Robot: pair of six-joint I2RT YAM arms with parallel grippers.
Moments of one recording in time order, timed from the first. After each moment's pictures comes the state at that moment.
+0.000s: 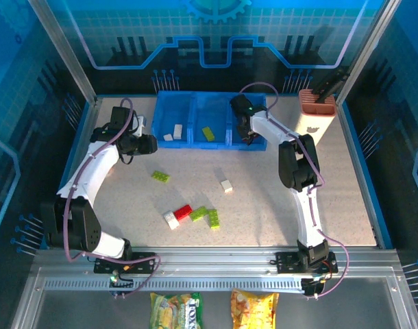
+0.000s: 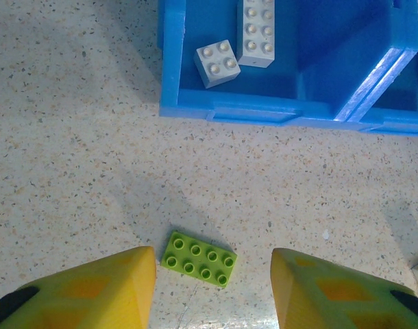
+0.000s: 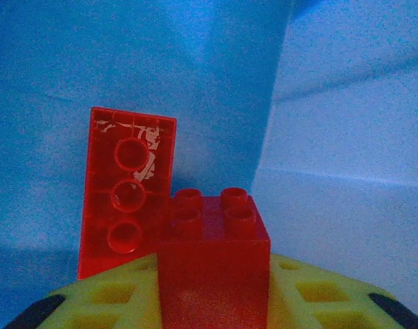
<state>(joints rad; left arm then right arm) -0.03 1.45 1.20 -0.74 0.15 -0.19 0.39 2.29 1.95 -0.88 0.44 0.09</state>
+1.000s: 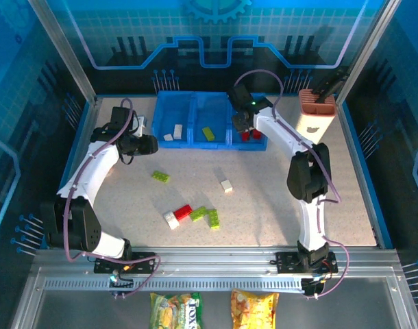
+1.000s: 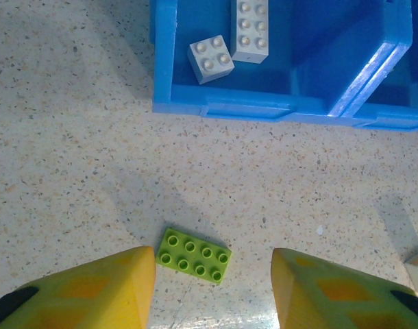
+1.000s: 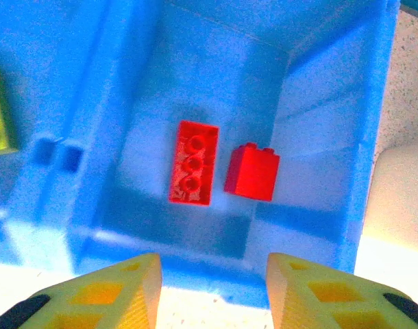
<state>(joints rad) -0.03 1.45 1.20 -0.75 0.18 -0.20 0.47 2.06 1.92 -0.95 0.37 0.13</state>
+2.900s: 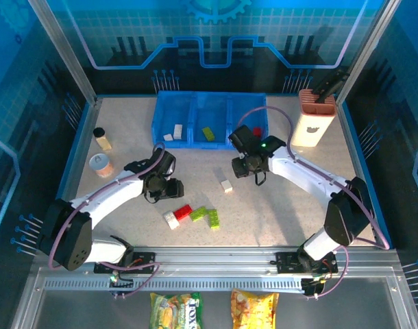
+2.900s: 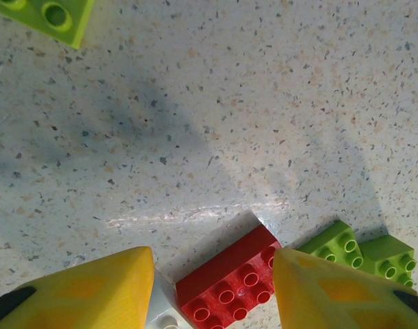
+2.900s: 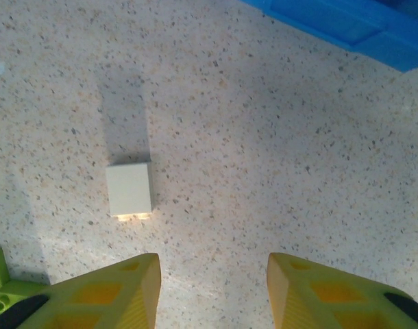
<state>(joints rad) -0.45 1.34 0.82 -0.73 0.14 -0.60 0.65 1.56 1.28 -0.93 0.18 0.31</state>
